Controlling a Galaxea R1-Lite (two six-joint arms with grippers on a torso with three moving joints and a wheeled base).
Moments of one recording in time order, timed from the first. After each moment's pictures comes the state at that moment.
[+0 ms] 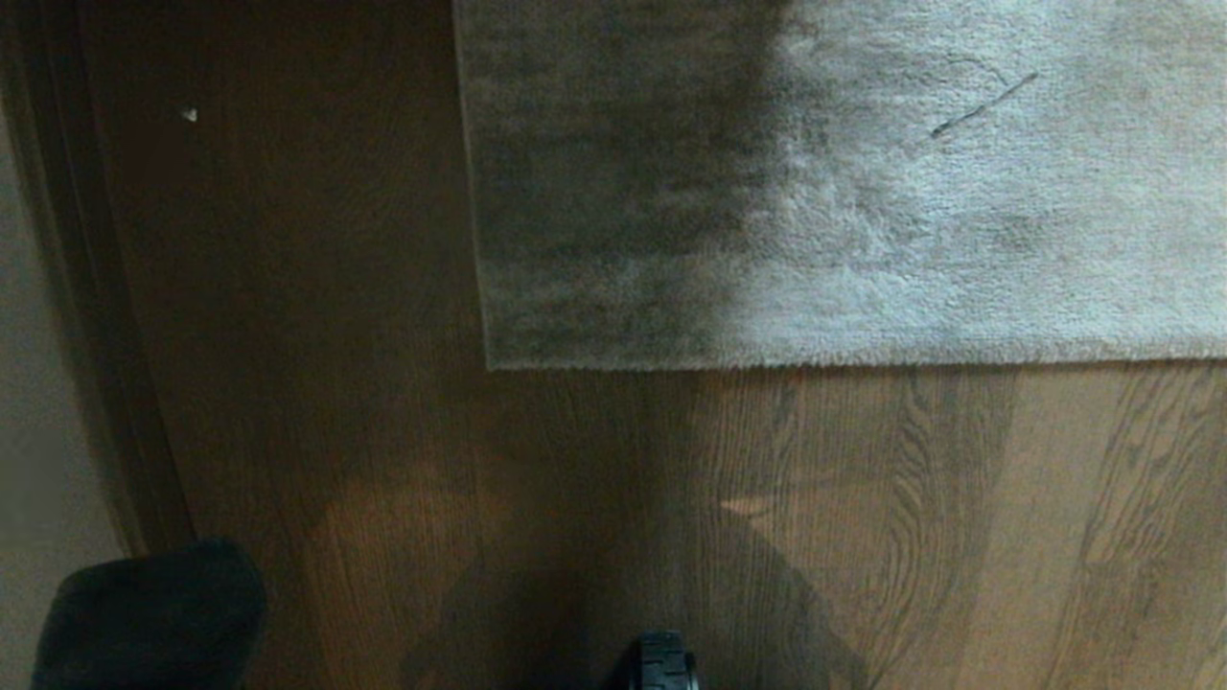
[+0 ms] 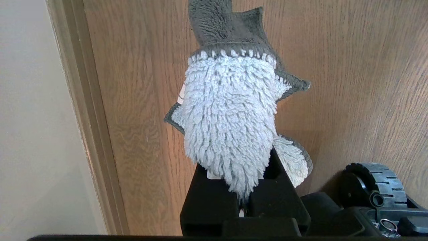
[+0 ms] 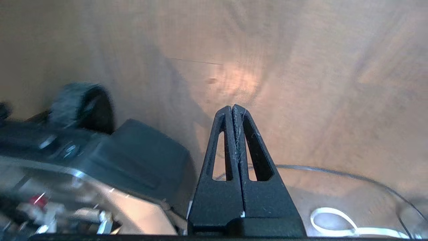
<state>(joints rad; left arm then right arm) -0.01 0.00 0.00 0.00 0.01 -0.04 0.13 0.28 0.00 0.00 -0.01 -0.05</state>
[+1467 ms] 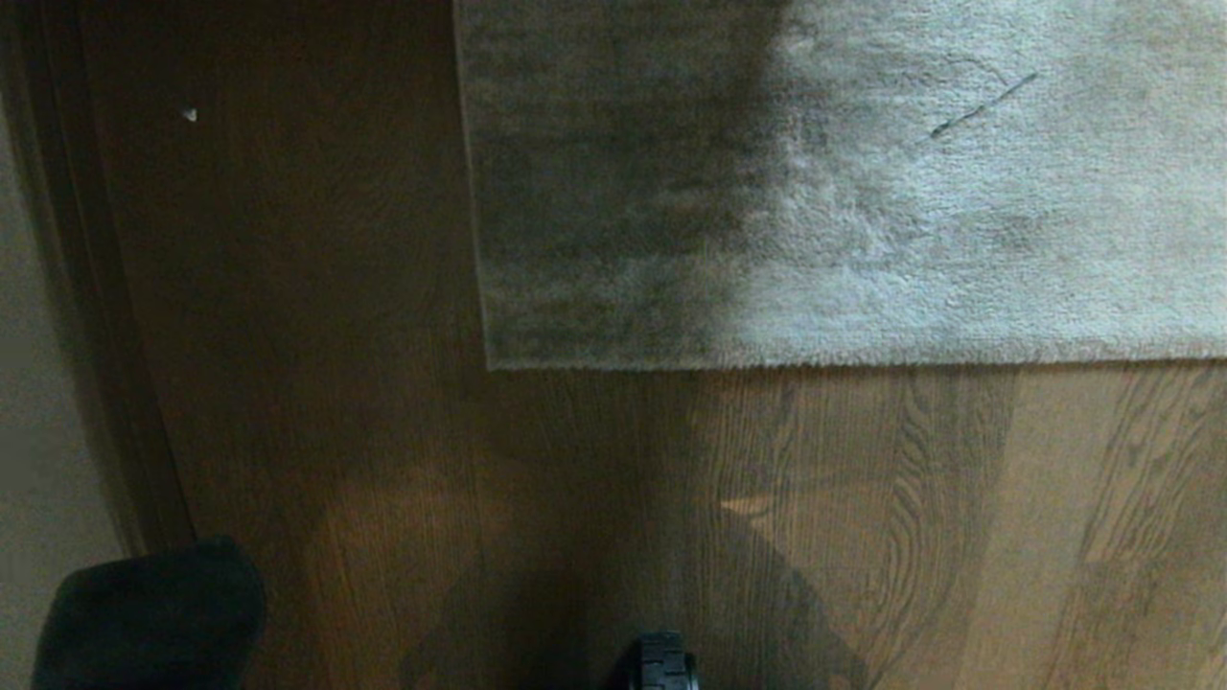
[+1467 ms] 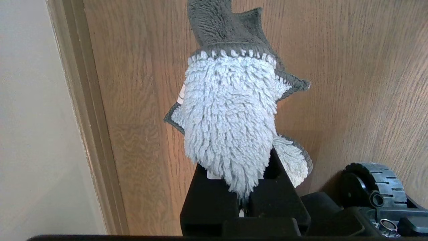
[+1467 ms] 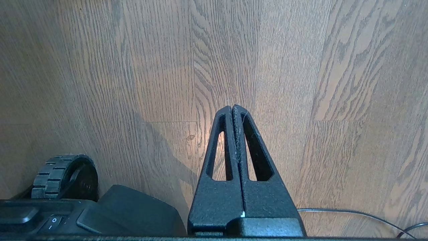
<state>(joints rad) -0.01 0.00 0.00 0.00 0.01 -0.04 0.00 0.00 0.00 0.00 -0.02 -0.01</state>
